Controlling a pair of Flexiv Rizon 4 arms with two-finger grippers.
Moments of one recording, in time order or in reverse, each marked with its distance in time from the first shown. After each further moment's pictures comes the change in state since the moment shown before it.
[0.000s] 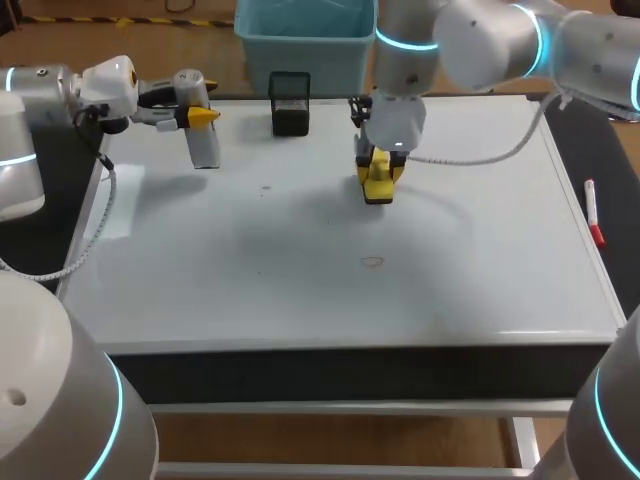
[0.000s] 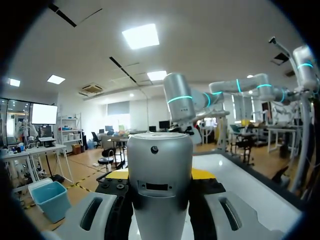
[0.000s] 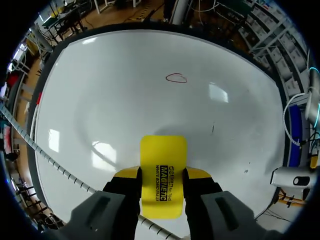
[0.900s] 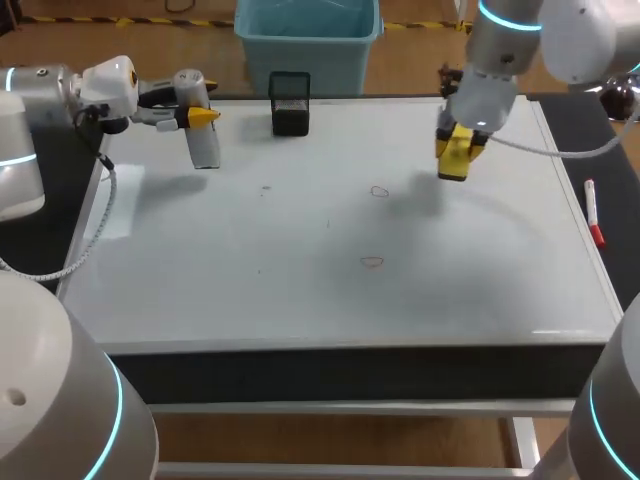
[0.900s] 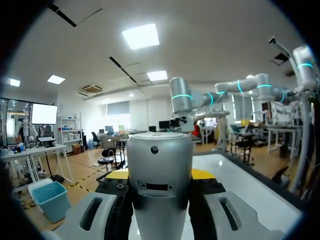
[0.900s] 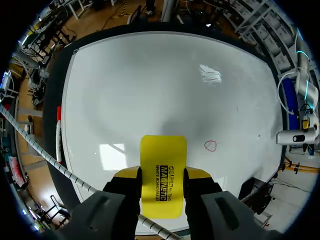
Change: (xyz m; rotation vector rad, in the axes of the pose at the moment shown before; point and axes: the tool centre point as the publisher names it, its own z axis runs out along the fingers) left arm 0.000 0.000 0.000 0.000 0.000 0.000; right arm 0.118 0.005 -0.056 0.107 -0.044 0.182
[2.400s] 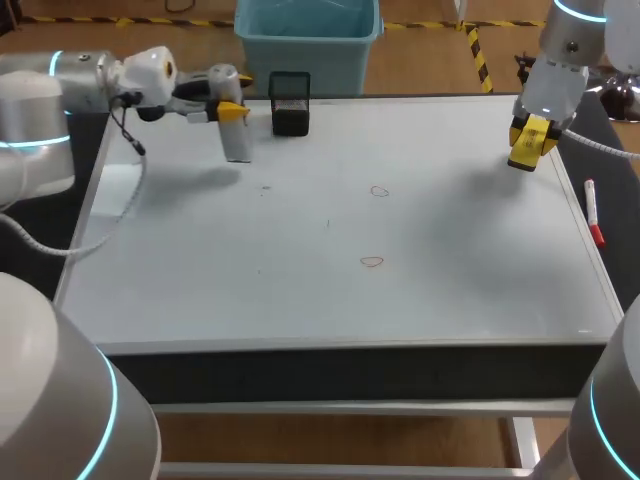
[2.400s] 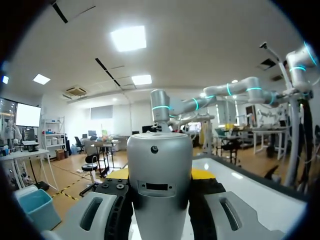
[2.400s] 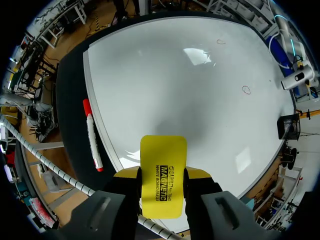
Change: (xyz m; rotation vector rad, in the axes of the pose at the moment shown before) left arm -0.004 0.001 0.045 0.048 0.155 0.001; right arm 0.151 -0.060 -0.004 0.007 0.042 0.347
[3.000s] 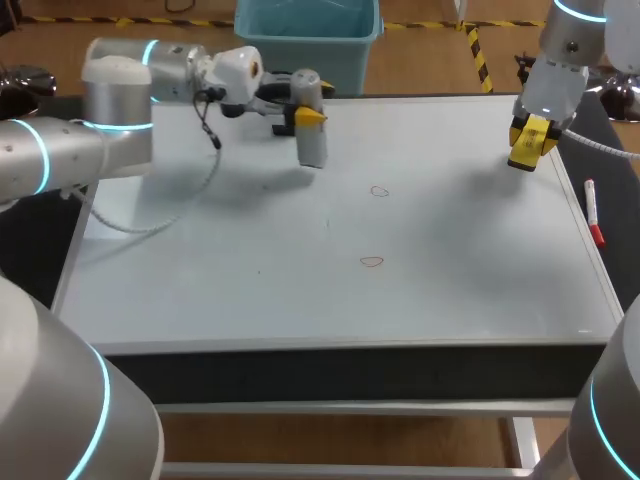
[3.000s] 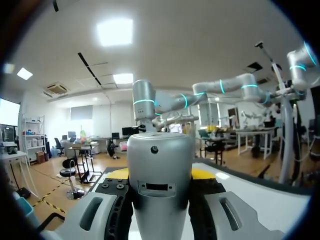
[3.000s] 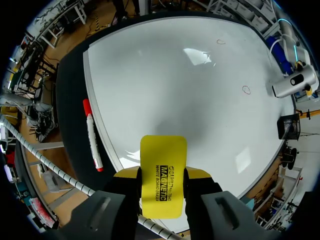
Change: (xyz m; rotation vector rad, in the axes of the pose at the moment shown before) left arm 0.008 0.013 0.129 0.019 0.187 -0.008; right arm 0.000 0.000 0.000 0.000 0.000 0.000
